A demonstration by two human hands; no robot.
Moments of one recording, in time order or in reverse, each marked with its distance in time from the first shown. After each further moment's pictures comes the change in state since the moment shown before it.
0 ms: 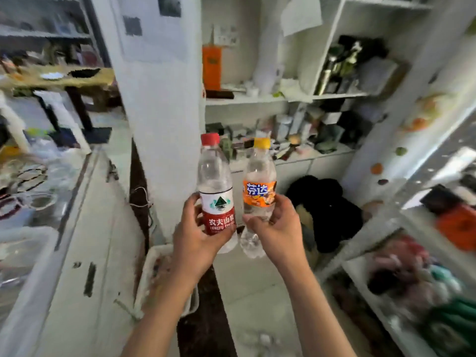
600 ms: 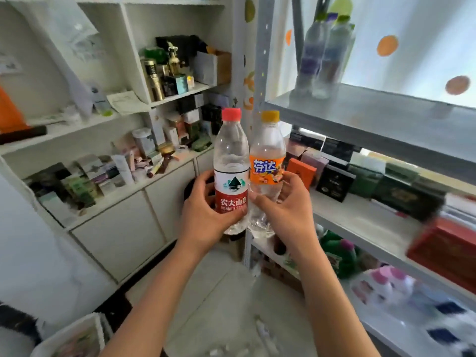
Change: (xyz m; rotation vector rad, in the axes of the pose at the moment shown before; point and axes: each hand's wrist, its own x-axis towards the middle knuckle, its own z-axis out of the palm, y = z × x) left_hand -0.062 0.137 0.344 -0.072 -0.593 0.250; right_hand -0.014 0.029 -0.359 0.005 0.570 -0.007
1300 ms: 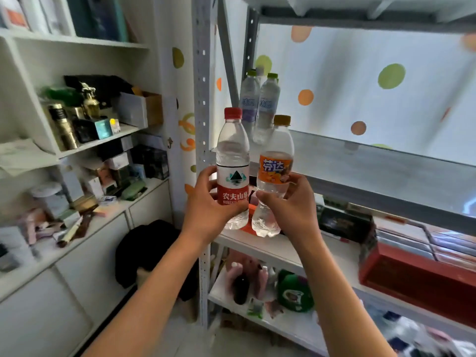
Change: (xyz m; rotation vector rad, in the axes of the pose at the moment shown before) left_hand 0.159 0.035 0.087 -0.227 -0.281 0.143; right_hand 0.126 -0.025 -0.048 -0.193 0.398 -0.063
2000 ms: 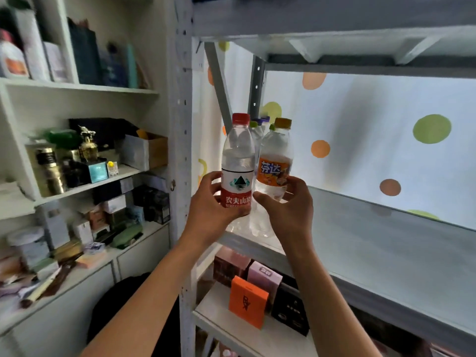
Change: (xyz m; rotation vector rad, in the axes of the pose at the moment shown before) left_hand 0.198 0.001 0.069 0.063 0.100 0.077; right_hand 0.215 0.007 0.033 0.070 0.080 -0.161
